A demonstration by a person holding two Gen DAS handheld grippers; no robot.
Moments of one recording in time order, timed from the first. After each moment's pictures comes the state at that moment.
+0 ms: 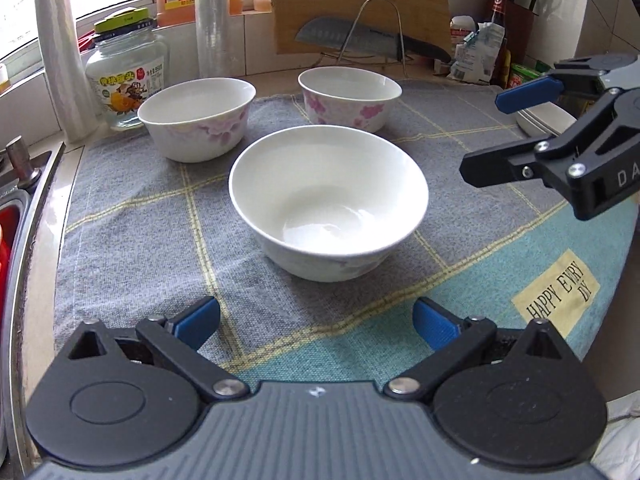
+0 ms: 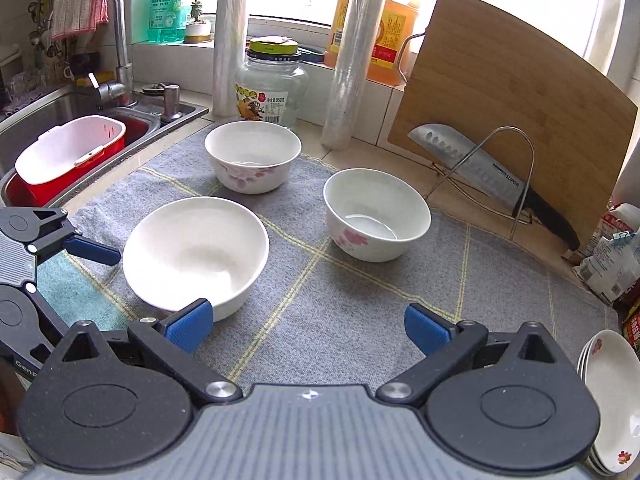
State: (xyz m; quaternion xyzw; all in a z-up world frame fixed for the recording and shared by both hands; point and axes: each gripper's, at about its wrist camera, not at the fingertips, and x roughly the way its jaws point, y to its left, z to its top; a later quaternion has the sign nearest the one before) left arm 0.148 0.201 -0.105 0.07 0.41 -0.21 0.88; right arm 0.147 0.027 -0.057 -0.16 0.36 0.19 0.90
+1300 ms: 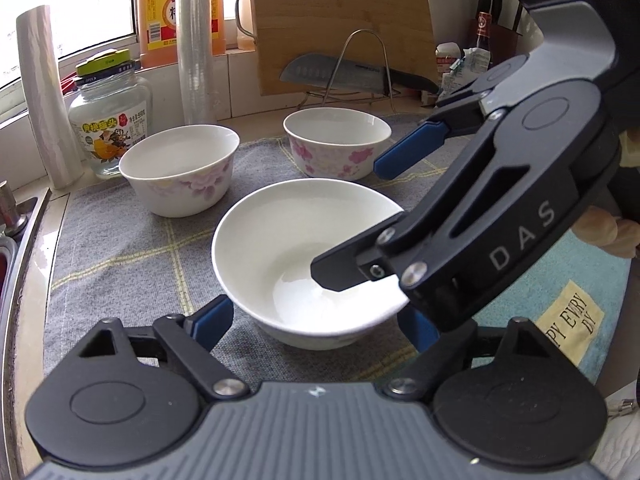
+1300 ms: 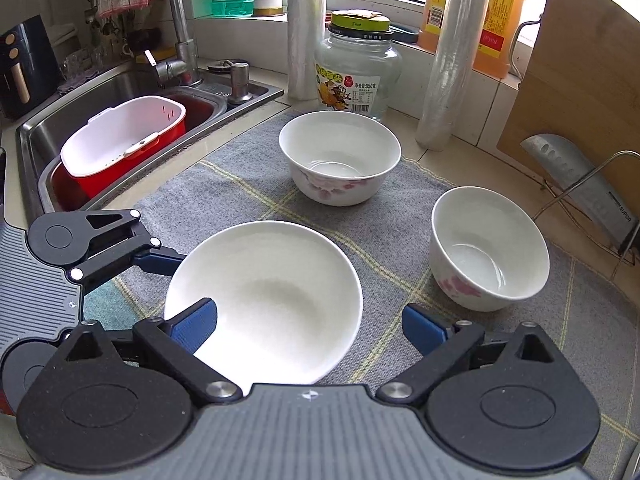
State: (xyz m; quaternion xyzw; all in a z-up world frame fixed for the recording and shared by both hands) left arm 0.160 0.191 -0.100 0.07 0.35 -0.22 0.91; right arm 0.200 0.079 -0.077 -0.15 0.41 0.31 0.85
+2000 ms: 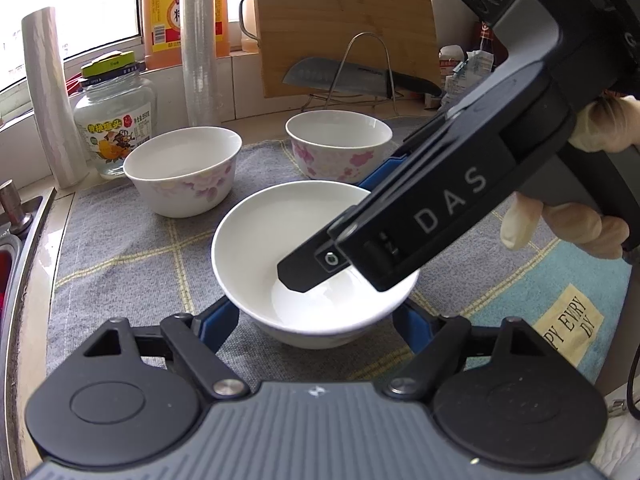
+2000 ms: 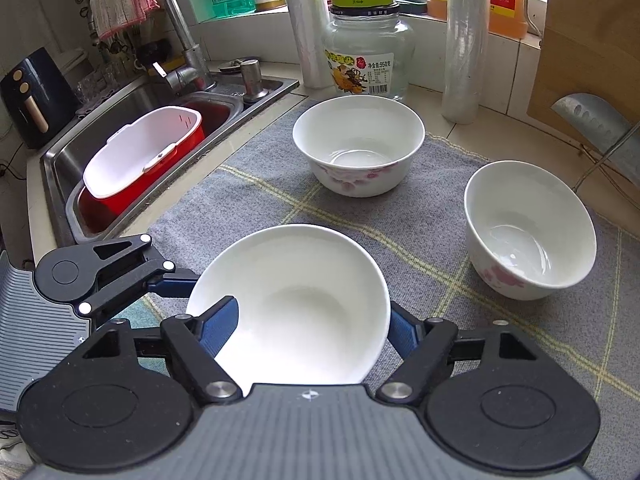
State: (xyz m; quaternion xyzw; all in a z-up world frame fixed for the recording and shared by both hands) left arm 0.158 0.192 -0.097 0.07 0.35 -0.22 0.91; right arm 0.221 0.080 -0.084 -0.08 0.45 0.34 0.82
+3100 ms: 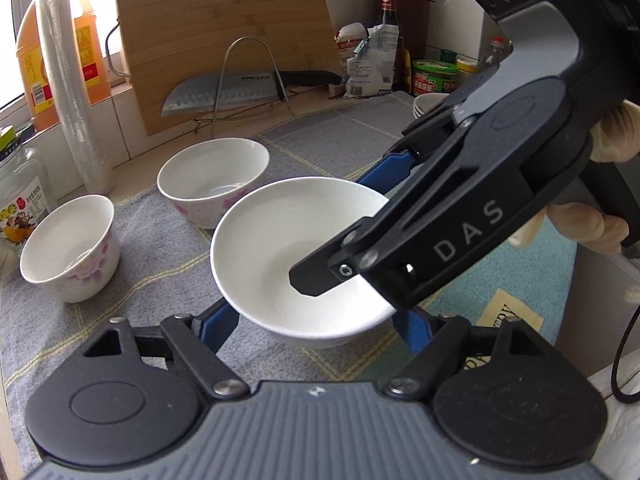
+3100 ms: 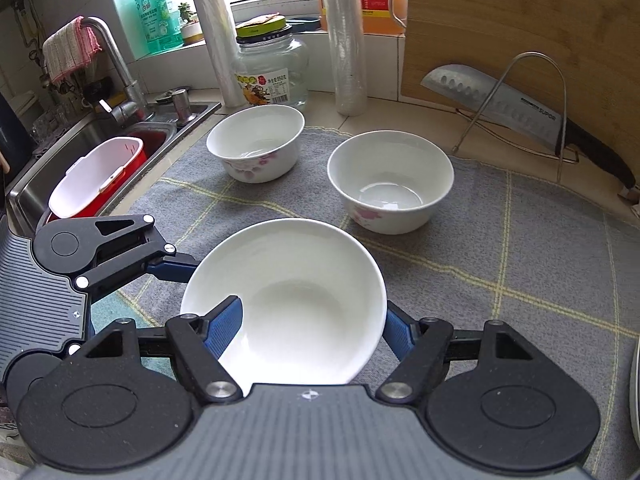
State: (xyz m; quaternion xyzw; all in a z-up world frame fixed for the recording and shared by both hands) left arm 0.170 0.114 -0.070 0.14 0.35 -0.33 0.86; right arm 0.186 -0.016 -0.065 -0.04 0.44 0.25 0.86
